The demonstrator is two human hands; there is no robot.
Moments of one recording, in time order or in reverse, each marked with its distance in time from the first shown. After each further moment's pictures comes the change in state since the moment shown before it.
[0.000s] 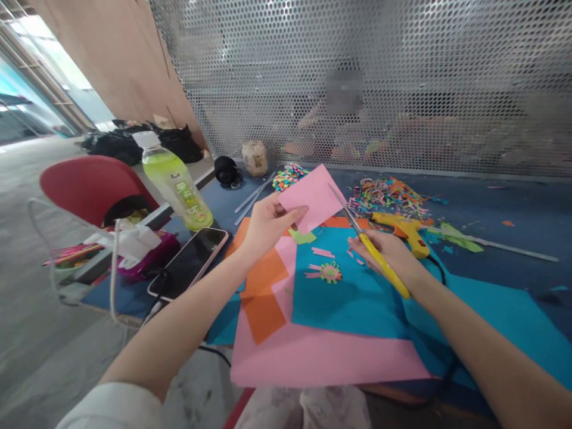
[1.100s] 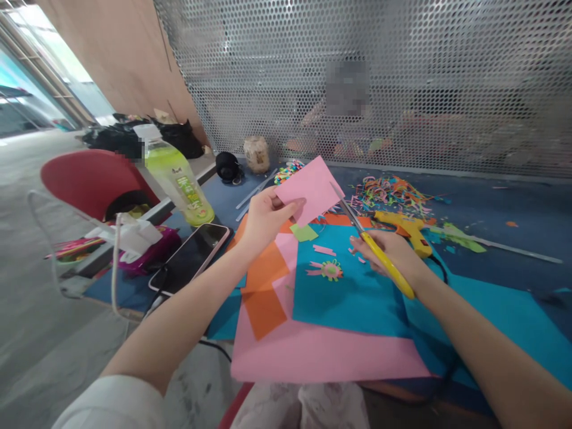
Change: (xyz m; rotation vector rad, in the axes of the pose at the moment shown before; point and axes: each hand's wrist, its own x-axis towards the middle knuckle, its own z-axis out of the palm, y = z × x) left_hand 0.002 0.003 -0.001 -0.040 0.070 0.002; right_hand 0.000 -0.002 -0.002 0.054 -0.039 0.027
